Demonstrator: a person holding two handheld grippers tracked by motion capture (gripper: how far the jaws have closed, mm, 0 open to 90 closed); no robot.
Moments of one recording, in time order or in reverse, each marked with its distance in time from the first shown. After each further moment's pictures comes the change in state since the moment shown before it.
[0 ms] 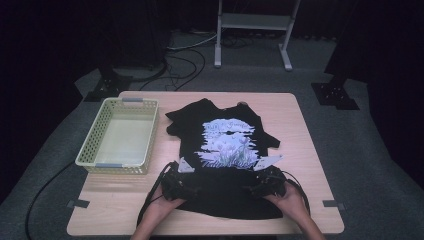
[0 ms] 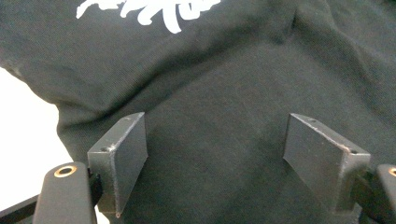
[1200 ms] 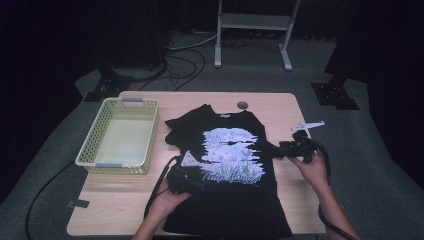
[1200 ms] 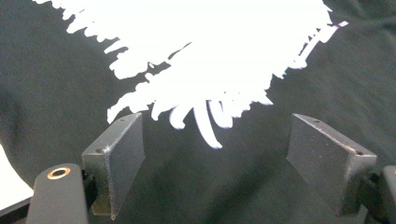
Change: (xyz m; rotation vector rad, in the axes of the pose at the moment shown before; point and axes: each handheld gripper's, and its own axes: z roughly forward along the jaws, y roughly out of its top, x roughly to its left) left arm 0.003 0.026 0.004 -0.102 -0.072 0.009; right arm -0.132 -0.002 -0.048 -0.124 -0.069 0.340
